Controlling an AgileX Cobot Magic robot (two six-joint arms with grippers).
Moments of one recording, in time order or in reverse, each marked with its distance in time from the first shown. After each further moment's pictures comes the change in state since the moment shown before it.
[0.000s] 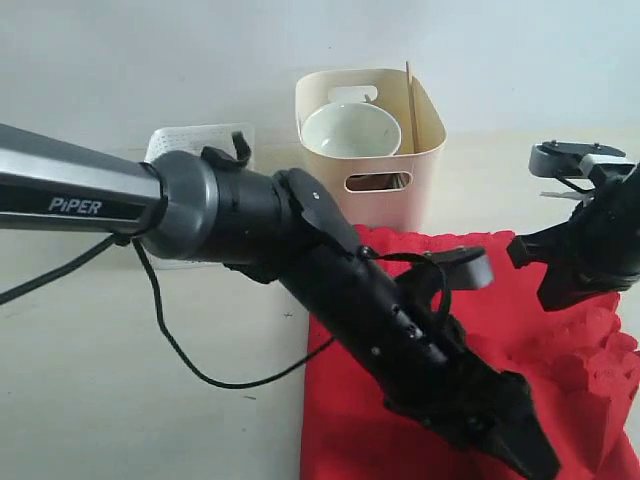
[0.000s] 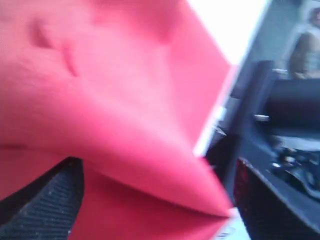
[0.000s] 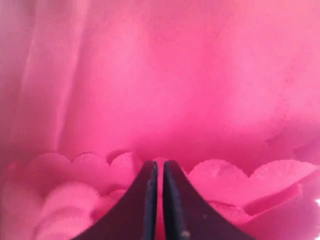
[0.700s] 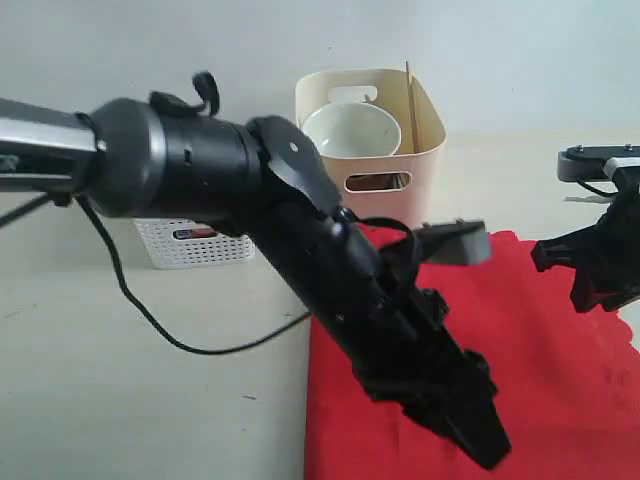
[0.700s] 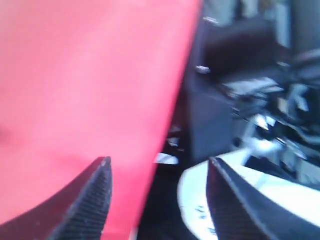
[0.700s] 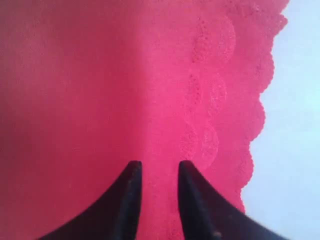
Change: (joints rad) left arm 0.015 -0.107 0.000 0.111 0.130 0.003; right arm 0.000 0.000 0.000 -0.272 -0.023 0.296
